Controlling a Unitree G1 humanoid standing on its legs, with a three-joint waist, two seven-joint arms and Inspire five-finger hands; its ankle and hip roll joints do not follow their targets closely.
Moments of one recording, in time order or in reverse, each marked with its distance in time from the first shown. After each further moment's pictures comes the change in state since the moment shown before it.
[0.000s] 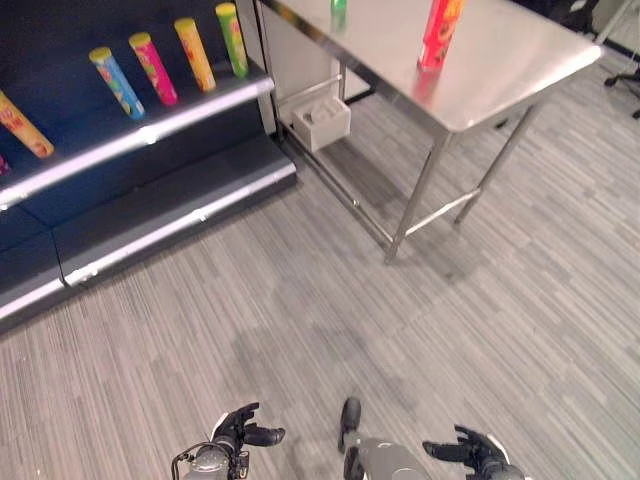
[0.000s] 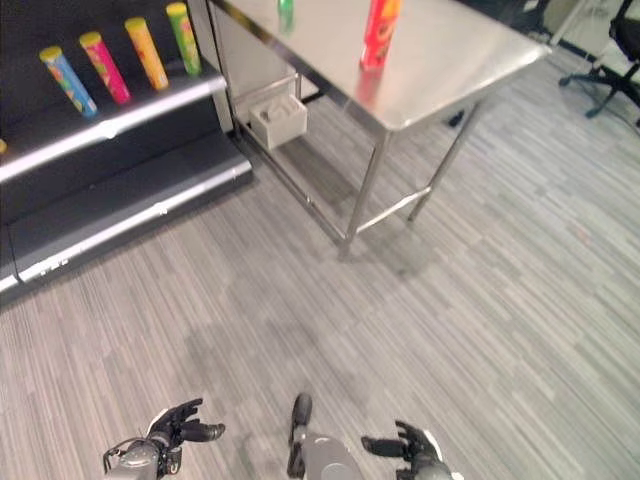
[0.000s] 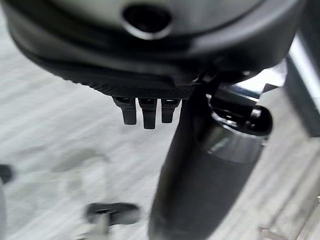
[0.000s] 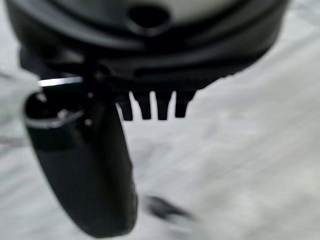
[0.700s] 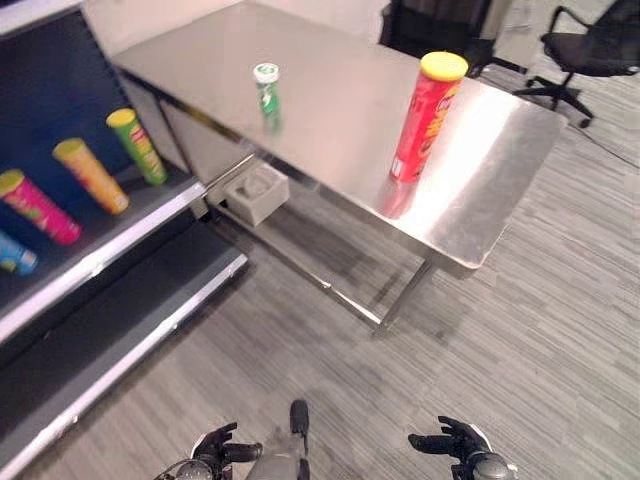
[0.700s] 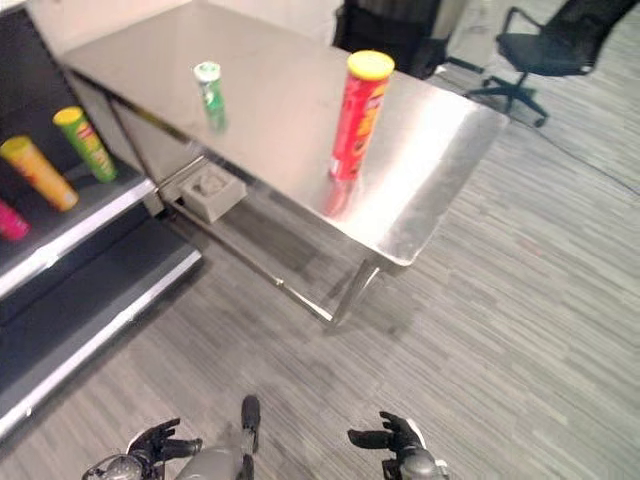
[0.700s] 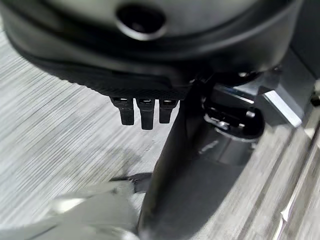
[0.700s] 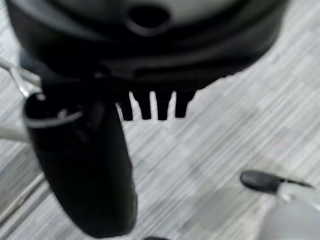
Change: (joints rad) left arm 0.006 0.042 0.035 0.121 -0.010 -0.008 0.020; right arm -0.049 0.069 0.063 0.131 -0.028 0.030 -0.002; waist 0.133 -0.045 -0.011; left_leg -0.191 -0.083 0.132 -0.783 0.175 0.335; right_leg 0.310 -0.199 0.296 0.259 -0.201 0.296
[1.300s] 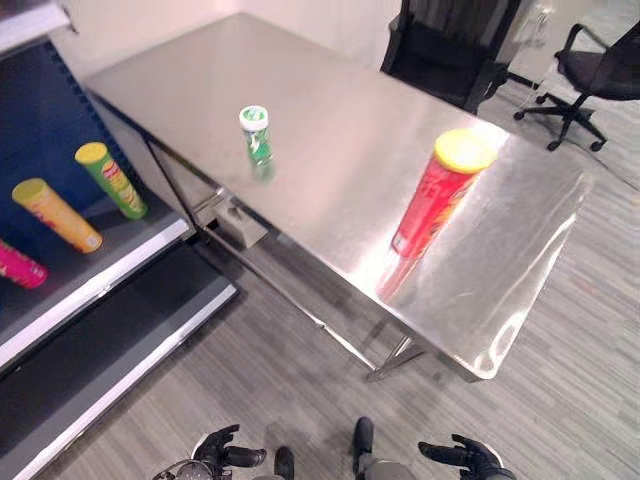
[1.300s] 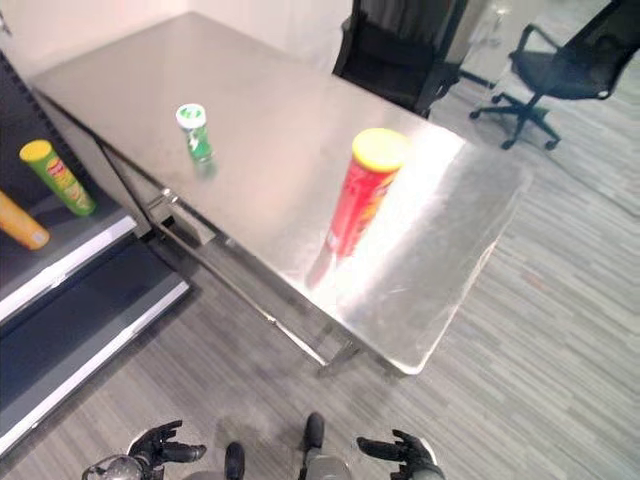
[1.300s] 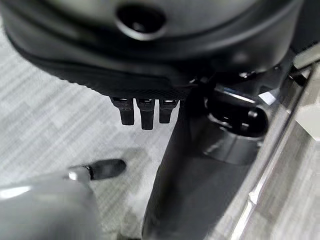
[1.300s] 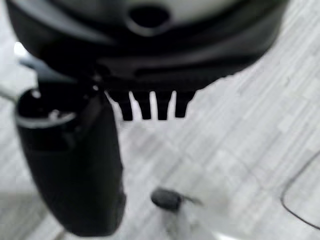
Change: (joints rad) left arm 0.017 -0.002 -0.051 -0.047 0.008 0.018 0.000; right arm 0.021 -0.045 -0.152 0.063 0.048 0.001 -0.007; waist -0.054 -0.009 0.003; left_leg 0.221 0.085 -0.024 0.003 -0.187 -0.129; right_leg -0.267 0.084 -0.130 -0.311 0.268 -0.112
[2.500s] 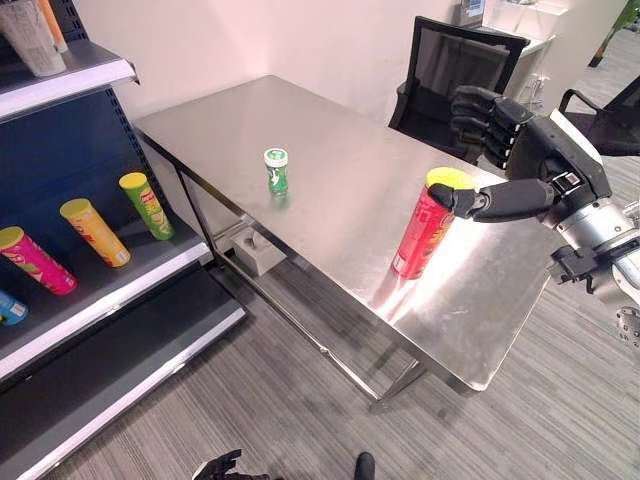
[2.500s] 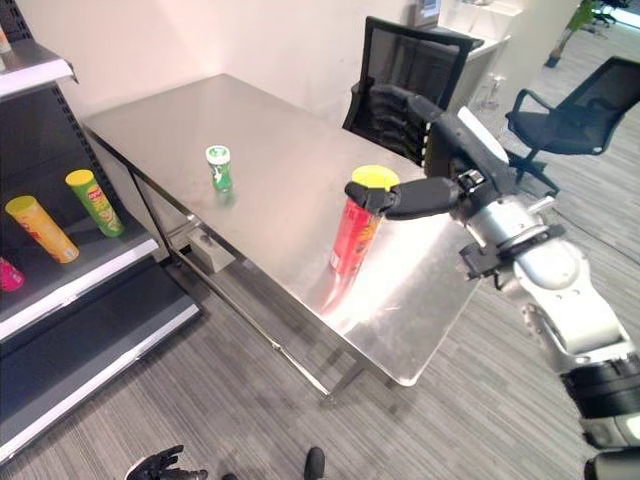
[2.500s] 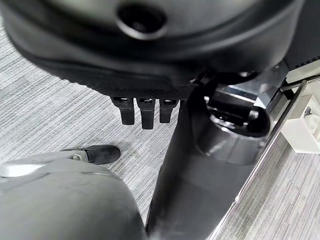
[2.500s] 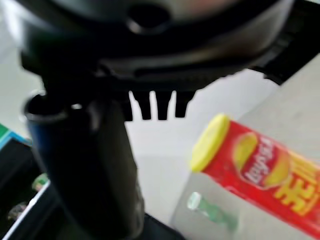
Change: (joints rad) left arm 0.163 -0.012 0.063 -0.057 0.041 -0.023 -0.063; right arm -0.372 -0.791 0.118 -1.187 0.525 -0.158 0.216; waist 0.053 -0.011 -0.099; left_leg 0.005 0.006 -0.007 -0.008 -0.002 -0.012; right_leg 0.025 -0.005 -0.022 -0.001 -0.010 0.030
